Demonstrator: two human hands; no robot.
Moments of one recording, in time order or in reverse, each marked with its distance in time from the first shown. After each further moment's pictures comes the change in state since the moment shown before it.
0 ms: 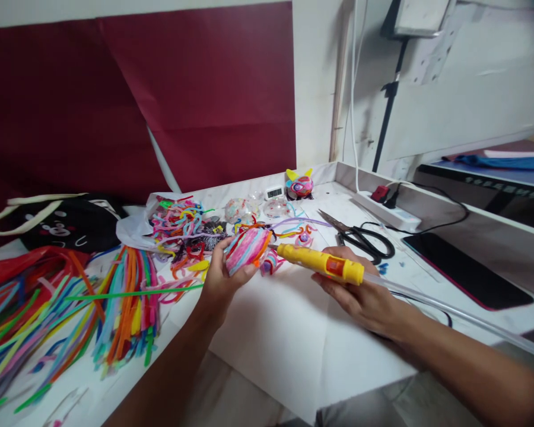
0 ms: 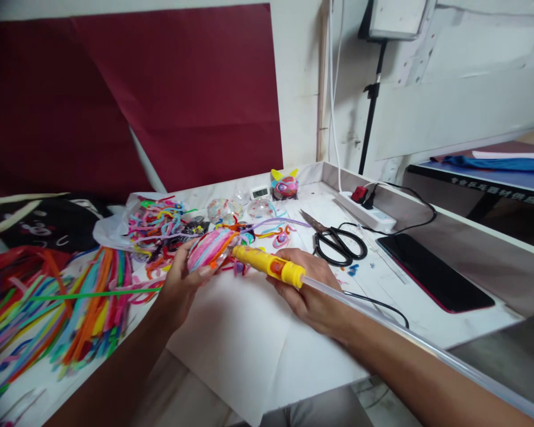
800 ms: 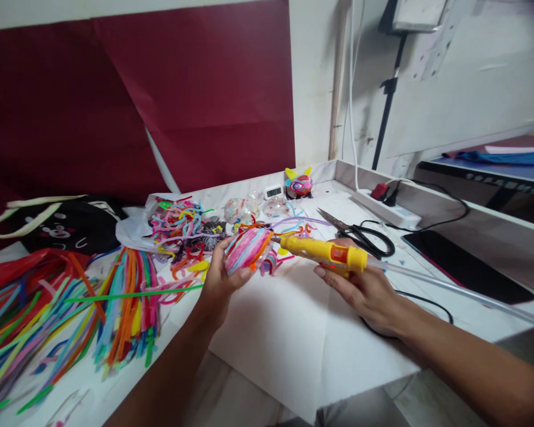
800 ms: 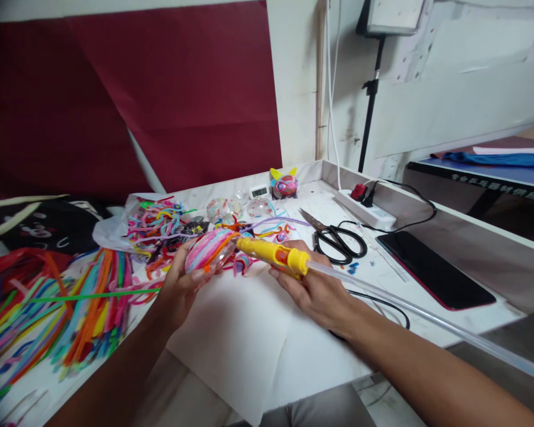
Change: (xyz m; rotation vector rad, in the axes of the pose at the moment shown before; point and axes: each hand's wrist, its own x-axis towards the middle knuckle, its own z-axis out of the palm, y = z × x) left_hand 0.001 -0.004 -0.005 -0.062 -0.082 -0.004; right_hand 0.004 -0.004 -0.005 0.044 -0.086 0.255
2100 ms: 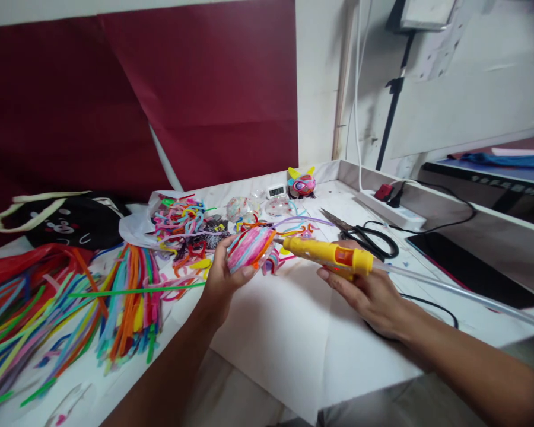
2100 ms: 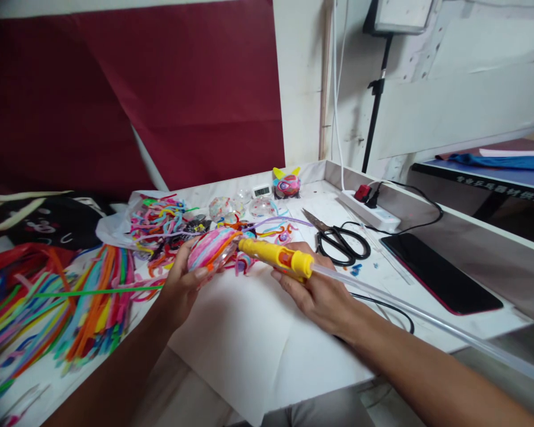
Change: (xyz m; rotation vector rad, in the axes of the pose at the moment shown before) left_hand -0.001 0.002 0.002 0.000 0.003 0.002; right_hand -0.003 -0.002 -0.001 -0.039 -0.011 -0.017
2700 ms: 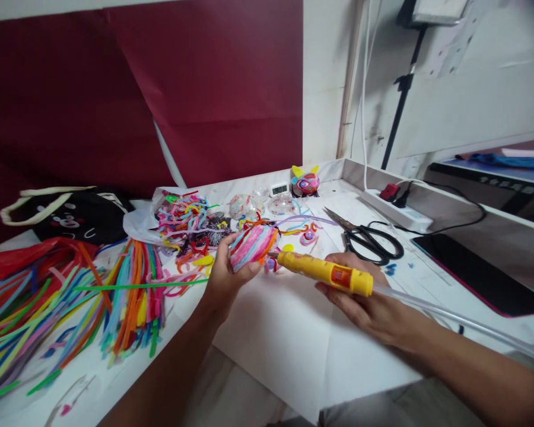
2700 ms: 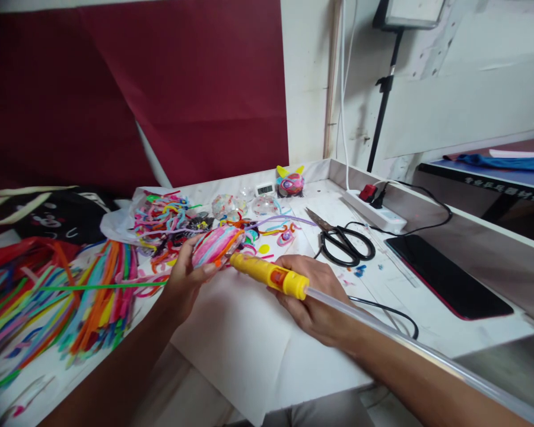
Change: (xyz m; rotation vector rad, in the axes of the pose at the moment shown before) left_hand 0.002 -0.002 0.001 0.062 0.051 0.014; right_hand -0.001 -0.011 -0.002 -0.012 0.005 -0.200
